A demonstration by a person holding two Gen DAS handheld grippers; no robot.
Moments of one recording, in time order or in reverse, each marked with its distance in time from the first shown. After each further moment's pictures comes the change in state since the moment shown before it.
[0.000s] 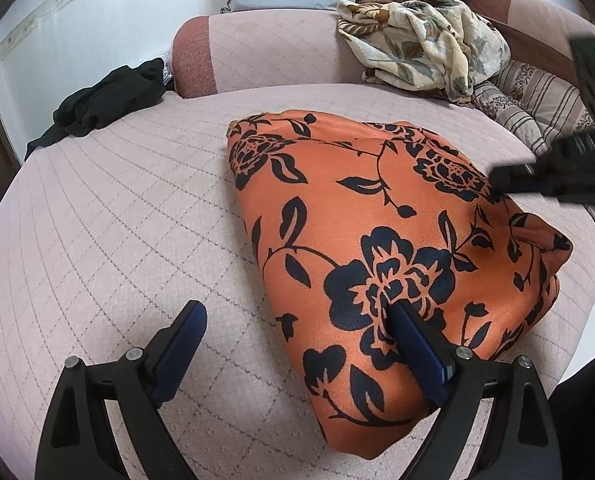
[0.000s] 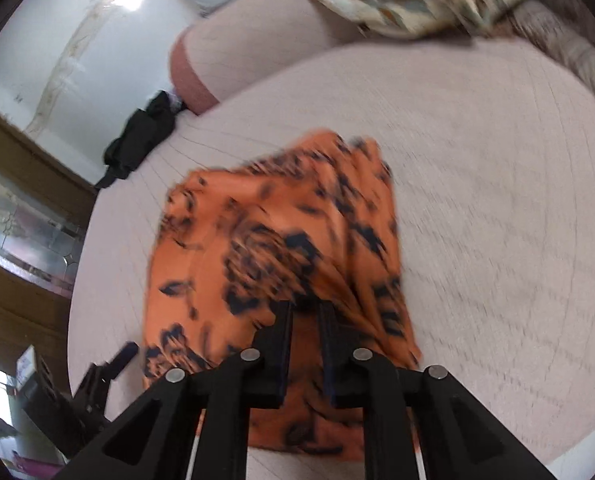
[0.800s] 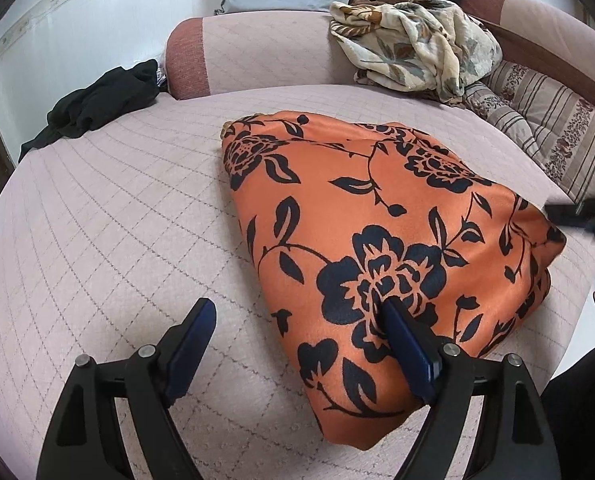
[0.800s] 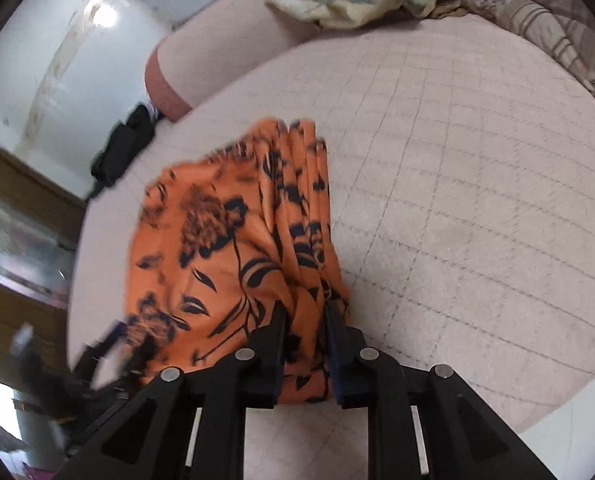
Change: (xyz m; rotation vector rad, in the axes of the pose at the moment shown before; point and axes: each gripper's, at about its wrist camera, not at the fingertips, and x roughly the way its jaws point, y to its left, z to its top) left arm -0.006 0.003 -0.004 0.007 -0.006 -0.031; right arm -0.036 -0.047 -0.037 0.112 -0.008 -0.029
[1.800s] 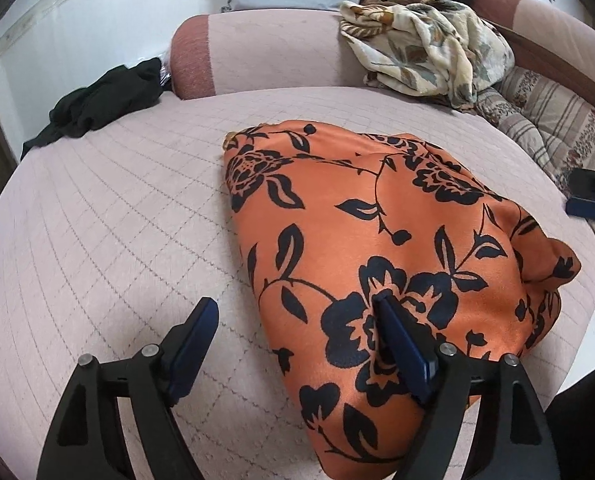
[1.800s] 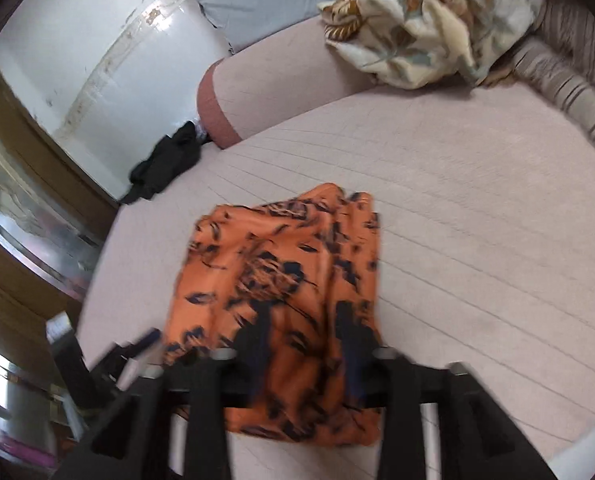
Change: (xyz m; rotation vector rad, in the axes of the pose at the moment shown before) left arm 0.011 0.001 0.018 -0.033 0.010 0.015; right arm -0.023 0.036 0.020 -0.165 -0.112 0.054
